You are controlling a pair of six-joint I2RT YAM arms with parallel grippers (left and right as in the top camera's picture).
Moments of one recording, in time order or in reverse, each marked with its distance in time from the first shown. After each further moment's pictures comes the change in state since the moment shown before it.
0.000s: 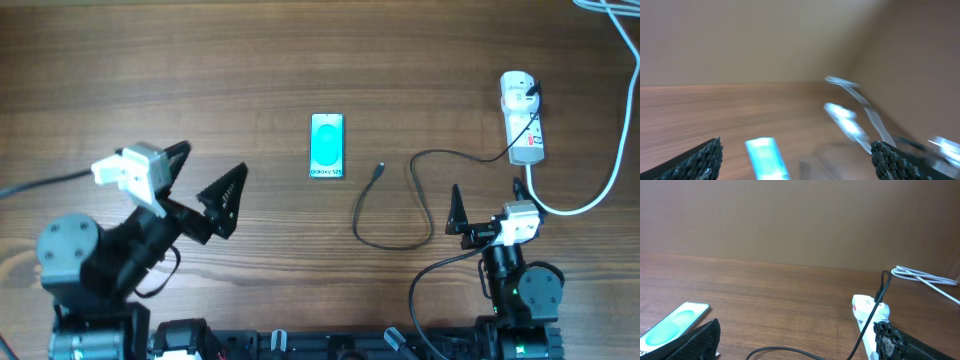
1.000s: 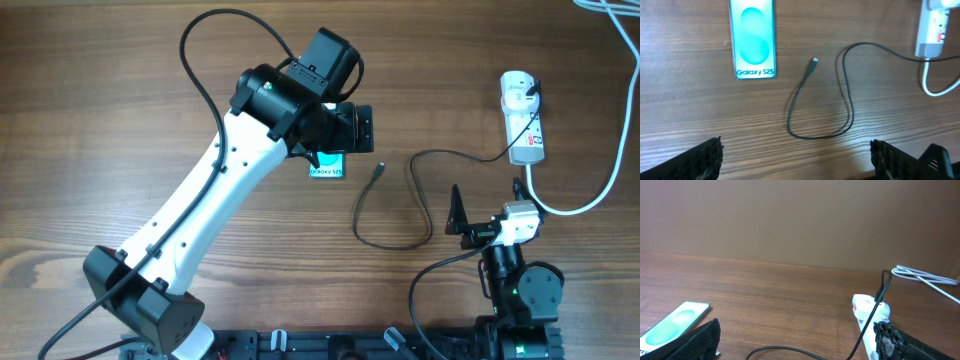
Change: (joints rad) left arm -0.694 1.133 0.921 -0.787 -0.583 -0.394; right arm 0.001 0.000 0.000 -0.002 0.000 0.000
